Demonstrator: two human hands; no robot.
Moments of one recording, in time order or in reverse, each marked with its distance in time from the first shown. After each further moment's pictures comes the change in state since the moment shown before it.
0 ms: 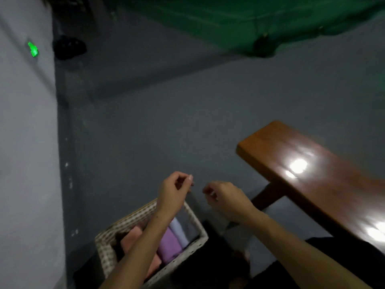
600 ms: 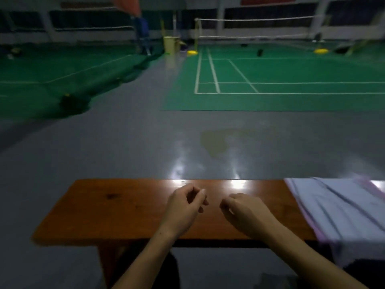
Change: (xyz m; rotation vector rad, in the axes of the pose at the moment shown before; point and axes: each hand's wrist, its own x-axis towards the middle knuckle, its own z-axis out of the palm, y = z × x) left_hand -0.208 0.268 0.382 -0.031 -1.045 0.480; right_hand -0.437 0.221 -0.183 -0.416 0.428 0.702
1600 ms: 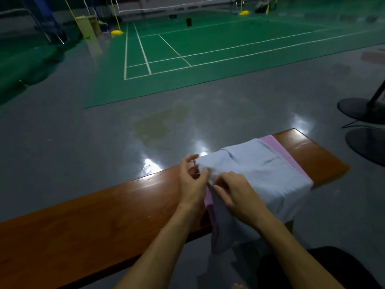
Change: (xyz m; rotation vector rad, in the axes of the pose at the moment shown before) left_hand 0.093 0.039 0.354 -0.454 -0.007 -0.103; right_hand -0.141 0.245 0.047 0.488 0.303 0.505
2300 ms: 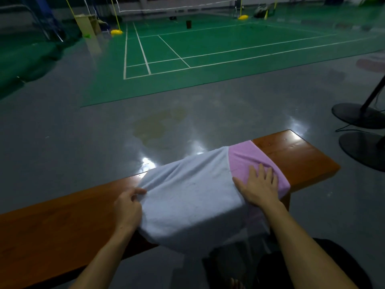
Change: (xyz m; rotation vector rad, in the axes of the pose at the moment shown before) left_hand 0.003 -0.032 -0.188 0.789 0.224 0.030; right_hand 0.006 0.075 -0.003 -0.413 -0.156 0.561
